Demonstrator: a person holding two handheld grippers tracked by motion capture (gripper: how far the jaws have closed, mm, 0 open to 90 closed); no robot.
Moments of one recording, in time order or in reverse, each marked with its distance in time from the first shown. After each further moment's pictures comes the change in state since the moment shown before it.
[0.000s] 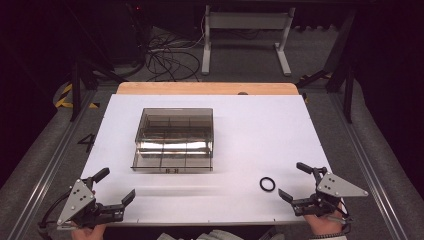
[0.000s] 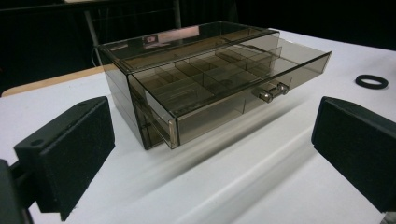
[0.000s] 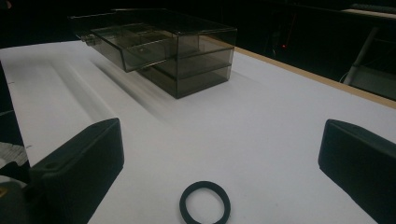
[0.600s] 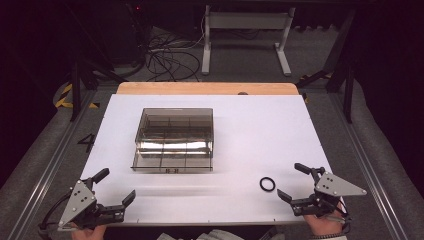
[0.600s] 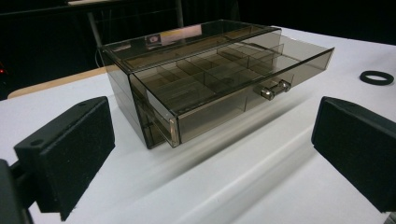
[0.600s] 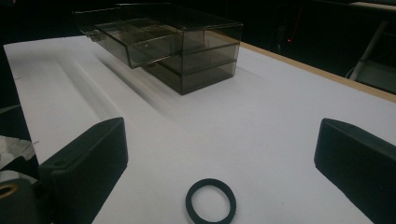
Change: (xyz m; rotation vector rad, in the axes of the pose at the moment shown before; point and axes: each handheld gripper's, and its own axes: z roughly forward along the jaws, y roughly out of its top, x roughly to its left) left arm -0.001 -0.001 0.000 0.002 0.011 0.009; right arm 0.002 0.003 0.001 0.029 0.018 0.001
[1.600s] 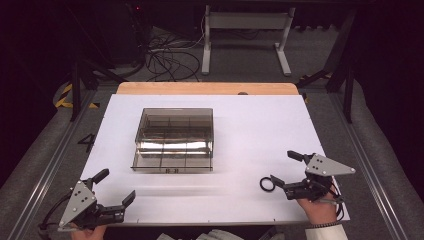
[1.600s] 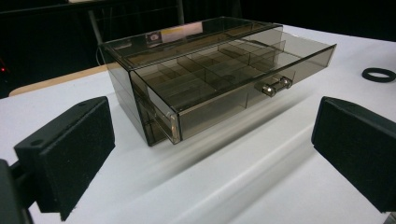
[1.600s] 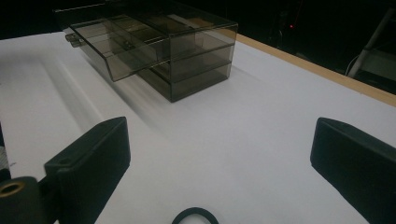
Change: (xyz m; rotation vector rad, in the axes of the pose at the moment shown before) left arm 0.000 -0.001 0.000 0.010 0.003 0.002; right arm -0.014 0.032 0.027 0.068 -0.001 0.009
